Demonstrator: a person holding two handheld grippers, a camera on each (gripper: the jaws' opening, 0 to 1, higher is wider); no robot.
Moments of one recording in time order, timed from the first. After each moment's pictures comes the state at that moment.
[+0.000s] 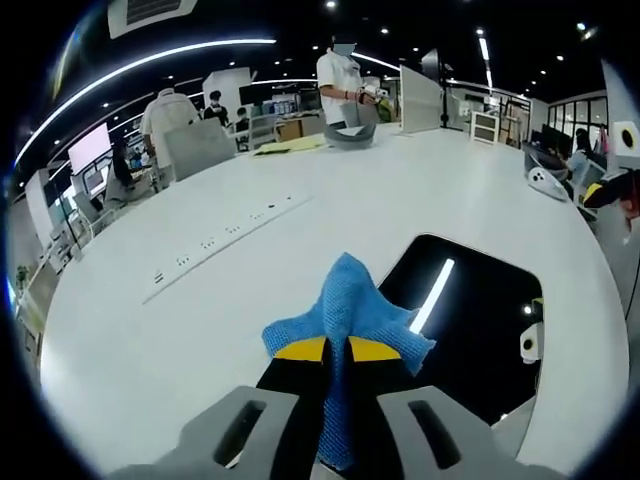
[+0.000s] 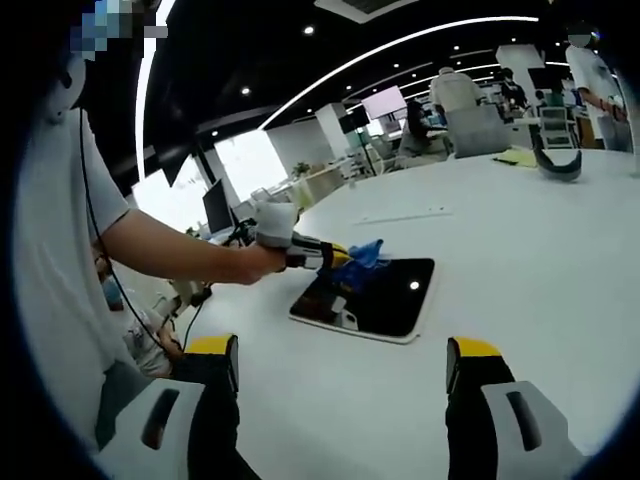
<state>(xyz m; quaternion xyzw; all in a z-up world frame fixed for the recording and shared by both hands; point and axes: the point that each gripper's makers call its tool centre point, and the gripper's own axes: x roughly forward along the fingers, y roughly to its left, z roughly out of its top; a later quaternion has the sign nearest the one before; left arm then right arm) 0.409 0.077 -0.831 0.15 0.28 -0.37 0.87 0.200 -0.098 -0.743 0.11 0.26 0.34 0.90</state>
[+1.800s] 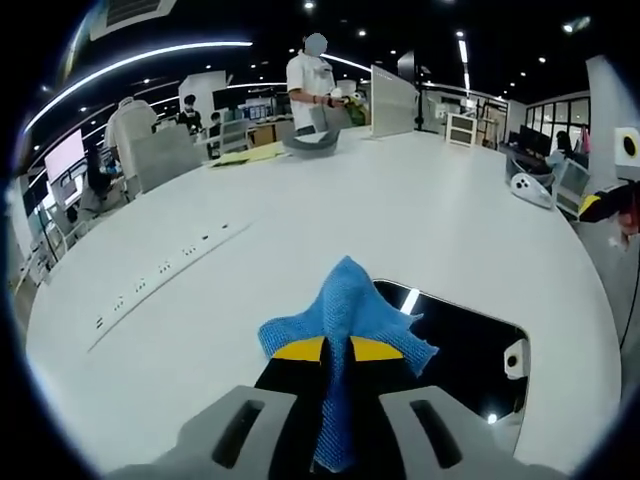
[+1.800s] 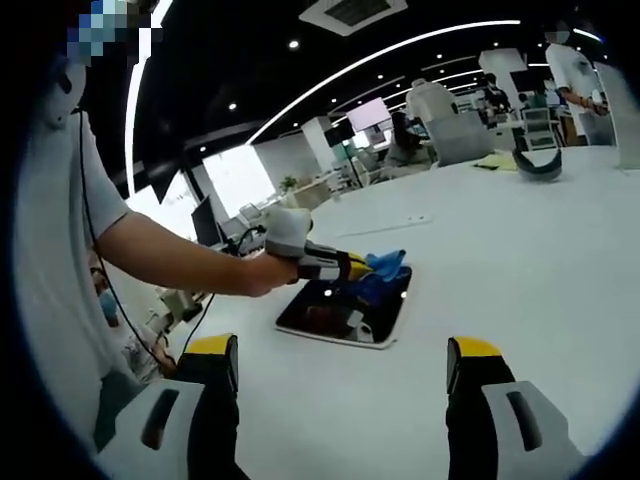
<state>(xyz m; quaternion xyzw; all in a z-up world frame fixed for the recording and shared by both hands) 0.410 -0.010 -0.833 0.14 0.27 -0.43 0.85 0.206 -0.123 -0.741 0.13 0.25 0.31 0.91</state>
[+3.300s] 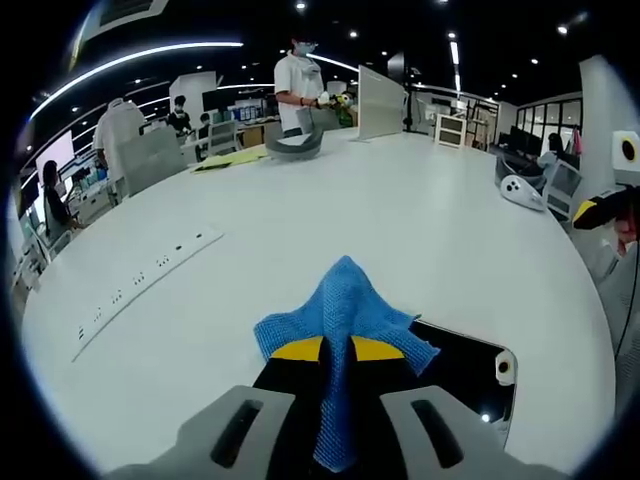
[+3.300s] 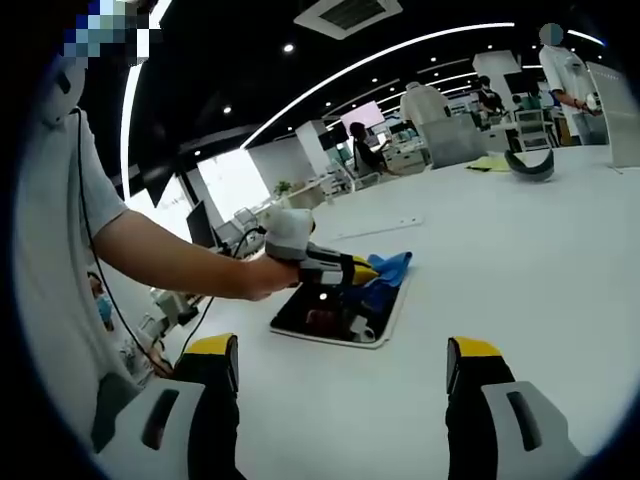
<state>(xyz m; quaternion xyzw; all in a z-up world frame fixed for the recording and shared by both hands) 0.400 -0.038 -0.834 0.14 0.27 -0.45 0.84 0.206 -0.130 -0.742 0.14 0.24 0.30 0.91</state>
